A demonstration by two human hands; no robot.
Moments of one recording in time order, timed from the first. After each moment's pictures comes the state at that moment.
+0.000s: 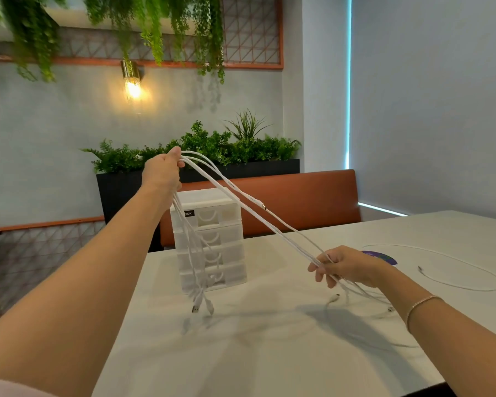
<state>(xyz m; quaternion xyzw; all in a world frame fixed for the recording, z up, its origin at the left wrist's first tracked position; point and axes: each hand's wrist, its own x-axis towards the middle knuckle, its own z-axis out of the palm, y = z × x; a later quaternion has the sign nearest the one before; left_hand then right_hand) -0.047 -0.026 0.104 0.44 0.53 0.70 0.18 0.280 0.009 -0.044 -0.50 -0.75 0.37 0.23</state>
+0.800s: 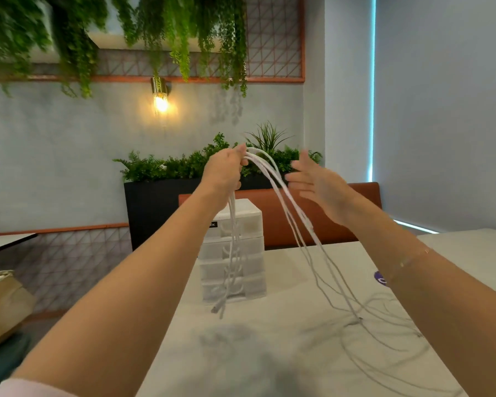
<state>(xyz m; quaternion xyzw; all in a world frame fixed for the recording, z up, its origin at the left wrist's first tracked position) 0.009 -0.051 0.124 0.58 0.47 0.64 0.20 0.184 -0.032 0.101 -0.33 -0.74 0.38 0.45</state>
